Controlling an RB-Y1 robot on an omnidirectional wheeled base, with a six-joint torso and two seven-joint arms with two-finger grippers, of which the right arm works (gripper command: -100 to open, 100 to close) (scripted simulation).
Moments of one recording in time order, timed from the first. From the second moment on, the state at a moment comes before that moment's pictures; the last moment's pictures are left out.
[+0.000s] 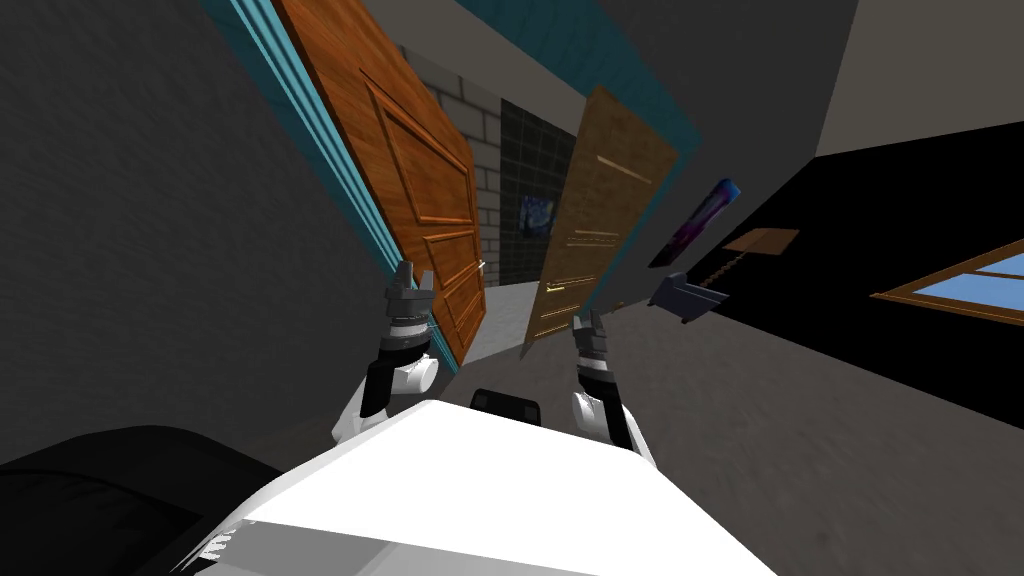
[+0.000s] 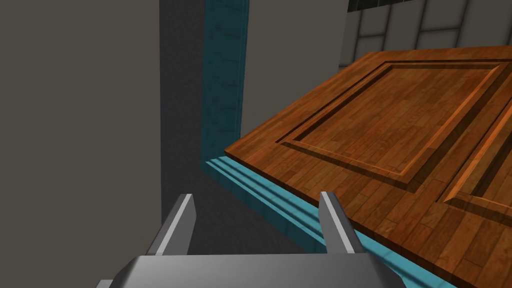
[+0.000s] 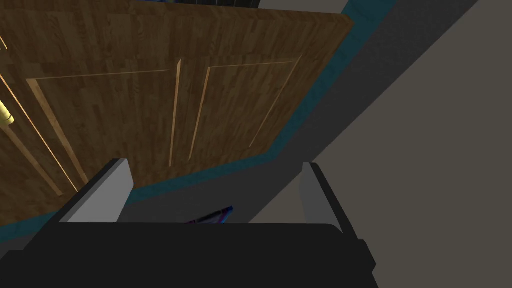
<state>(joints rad) 0.43 -0.07 0.09 -2.07 0.07 -0.42 -0.12</state>
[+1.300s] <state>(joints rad) 0.30 -0.10 0.16 -1.82 0.07 -0.36 -0.13</state>
